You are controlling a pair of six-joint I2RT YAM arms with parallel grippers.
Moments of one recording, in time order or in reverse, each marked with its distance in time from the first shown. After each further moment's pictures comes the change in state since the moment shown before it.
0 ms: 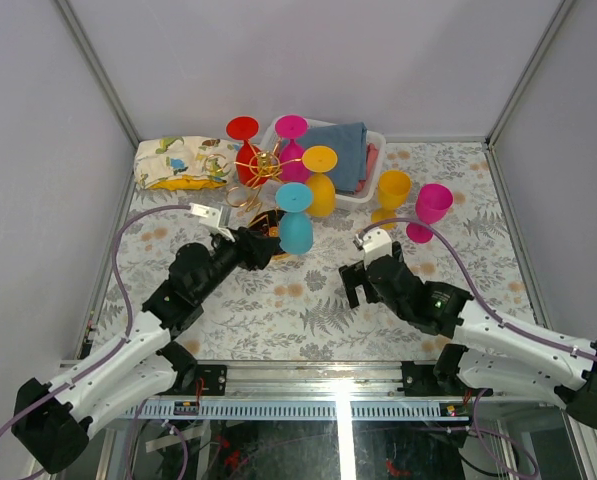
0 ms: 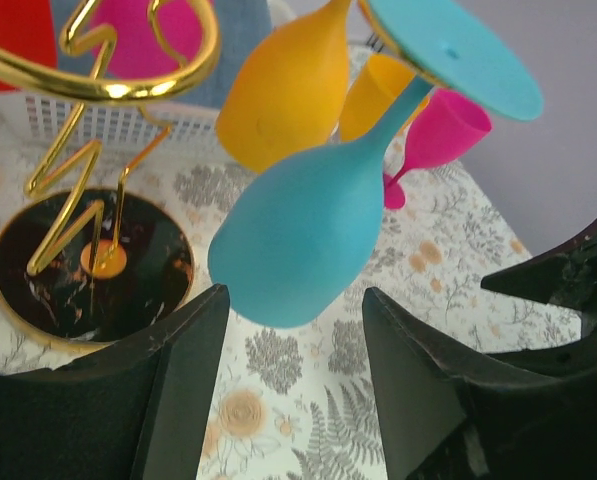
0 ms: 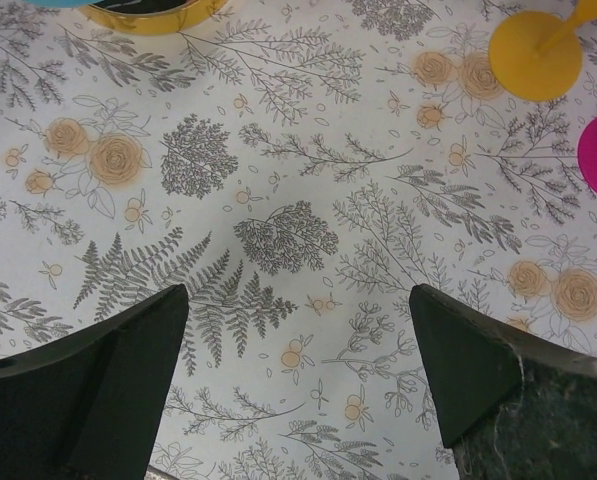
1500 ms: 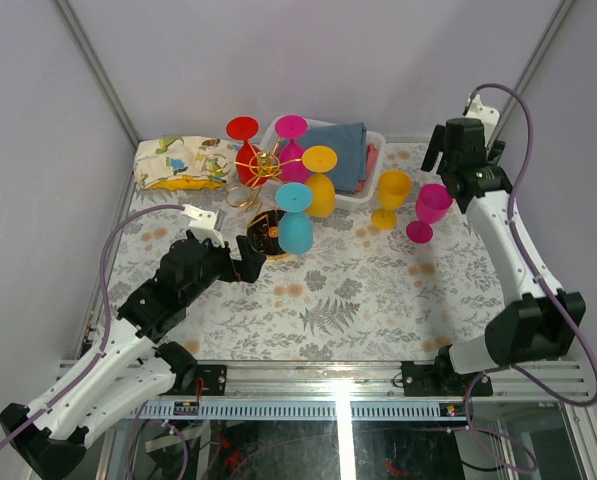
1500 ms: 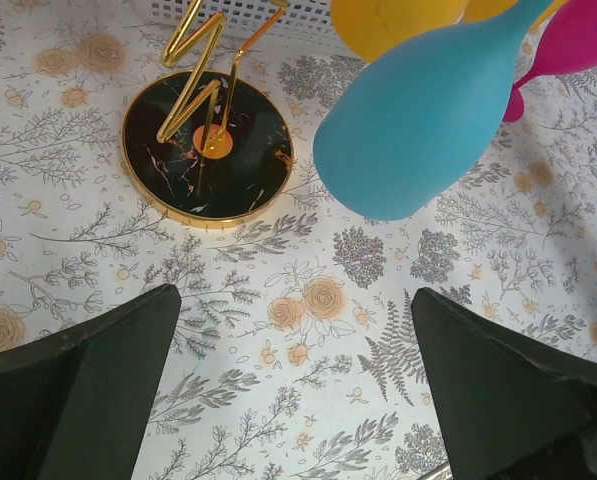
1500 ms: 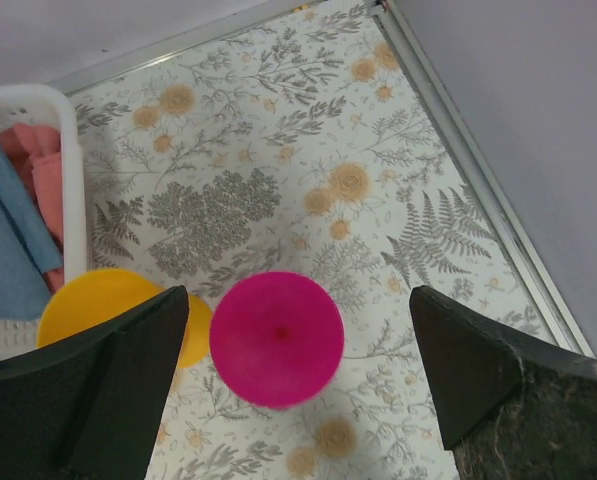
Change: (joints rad) left arm 0.004 -0.098 0.201 -0.640 -0.101 0.062; right arm -0.848 0.487 0.709 -0.116 0.058 -0.042
